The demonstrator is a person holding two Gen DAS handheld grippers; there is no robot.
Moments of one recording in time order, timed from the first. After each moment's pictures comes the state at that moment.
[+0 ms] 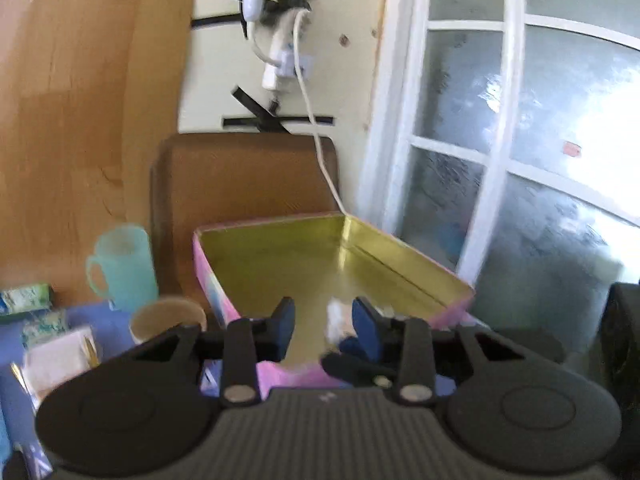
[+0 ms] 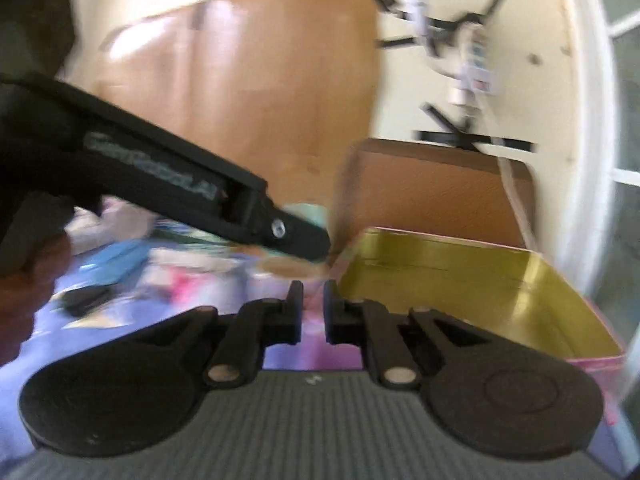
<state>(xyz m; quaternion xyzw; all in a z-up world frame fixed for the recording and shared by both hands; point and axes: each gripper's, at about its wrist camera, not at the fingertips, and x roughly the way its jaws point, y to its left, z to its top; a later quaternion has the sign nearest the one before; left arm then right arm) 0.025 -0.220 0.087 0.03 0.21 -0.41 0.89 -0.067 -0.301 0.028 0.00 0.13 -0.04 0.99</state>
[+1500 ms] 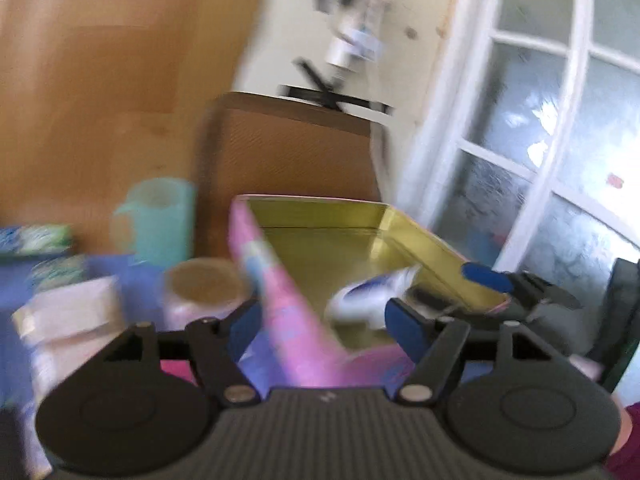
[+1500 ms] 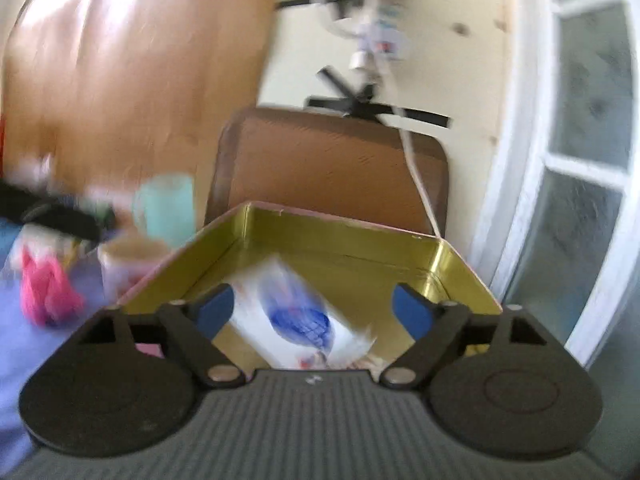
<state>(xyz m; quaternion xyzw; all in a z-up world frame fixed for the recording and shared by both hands) 0.052 -0.176 0.067 -0.04 0.26 -0.37 0.89 -0.053 -0.382 0.028 0.00 0.13 -0.14 0.98</state>
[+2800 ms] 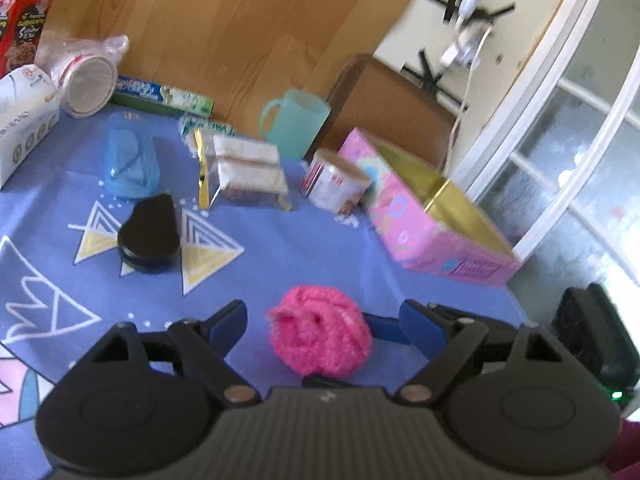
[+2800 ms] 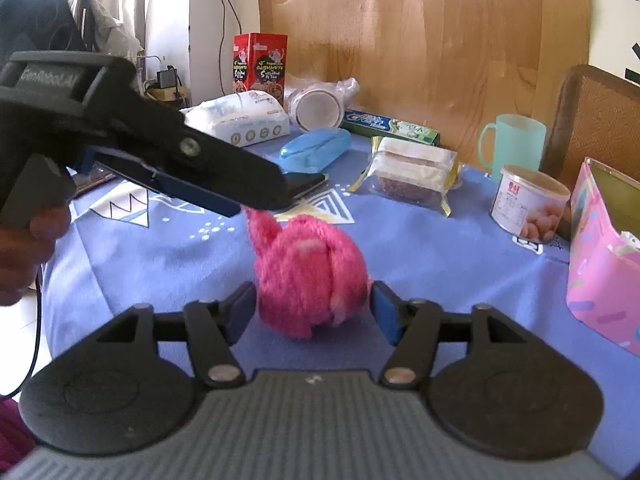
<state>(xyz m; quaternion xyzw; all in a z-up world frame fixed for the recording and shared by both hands) -0.004 -0.020 0.006 -0.14 0.36 -0.32 0.86 -0.047 -0.195 -0.020 -0.06 0.27 0.22 0.93</state>
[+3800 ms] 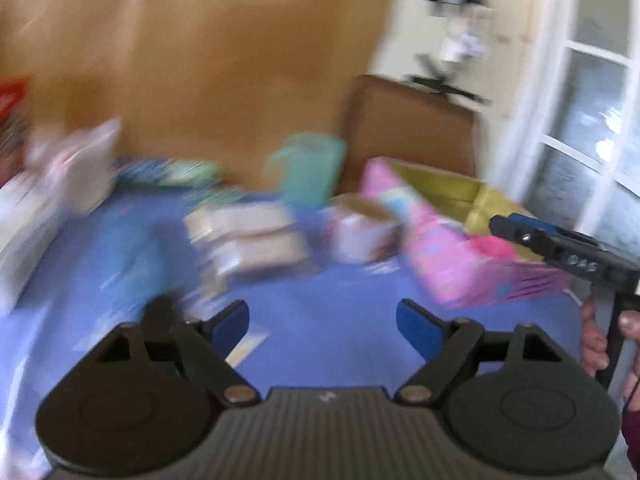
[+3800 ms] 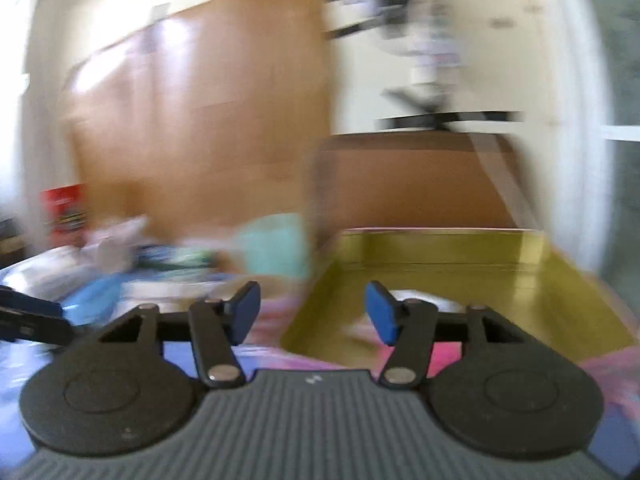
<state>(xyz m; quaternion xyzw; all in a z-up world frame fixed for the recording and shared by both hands) 0.020 -0.044 0.027 -0.05 0.31 -0.26 0.92 -0.038 -0.318 0.040 0.04 0.14 0.04 0.99</state>
